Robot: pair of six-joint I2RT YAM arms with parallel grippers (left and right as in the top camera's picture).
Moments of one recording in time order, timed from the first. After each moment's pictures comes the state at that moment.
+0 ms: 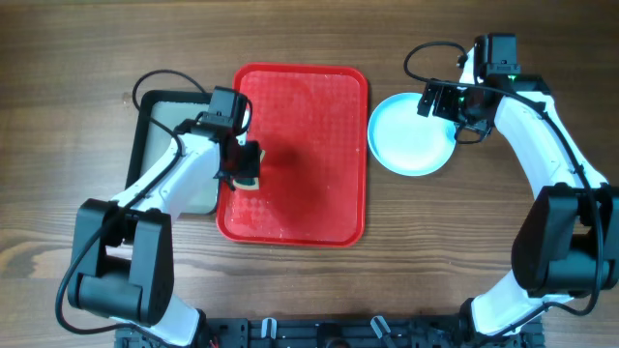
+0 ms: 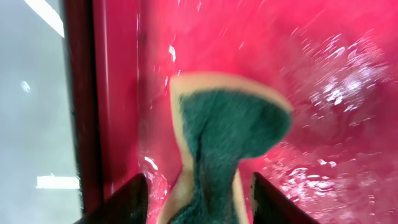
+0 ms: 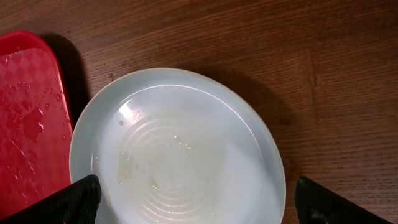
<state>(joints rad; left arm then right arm) -0.24 1.74 1.04 -0.65 0.02 -0.23 -0.02 1.82 1.34 -0.71 -0.14 0.27</state>
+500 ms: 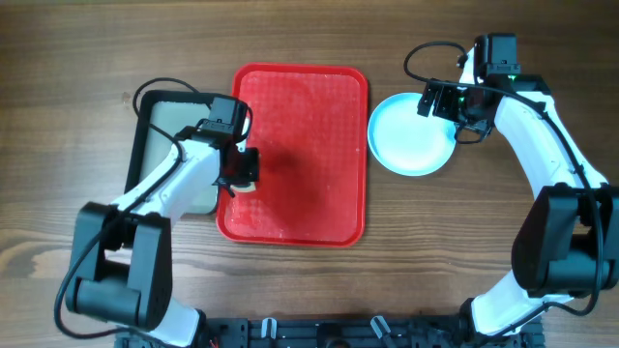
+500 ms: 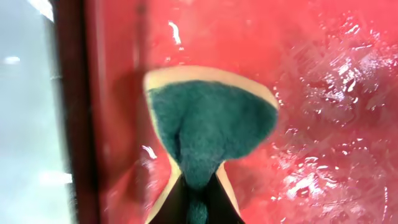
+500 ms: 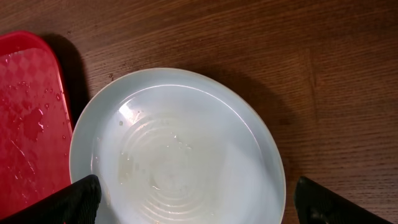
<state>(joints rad) -0.24 1.72 1.00 -0.64 0.01 -0.24 -0.02 1.82 1.34 -0.71 -0.14 0.27</state>
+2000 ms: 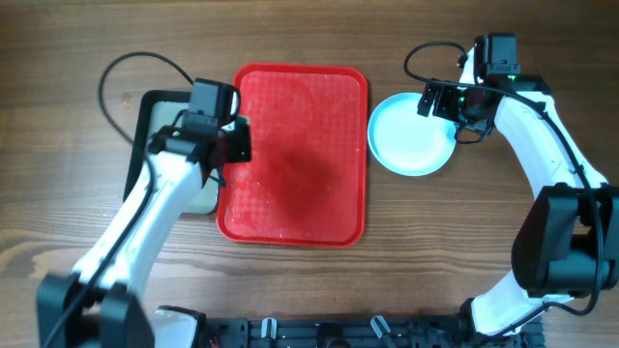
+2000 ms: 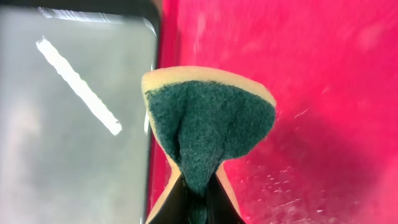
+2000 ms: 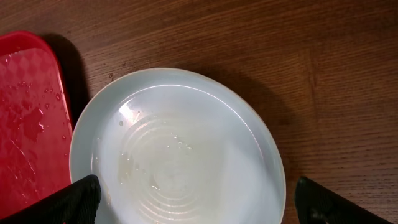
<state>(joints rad) -0.24 1.49 1.07 -0.67 -0.06 -0.24 -0.02 1.82 1.34 -0.71 -0.14 0.27</state>
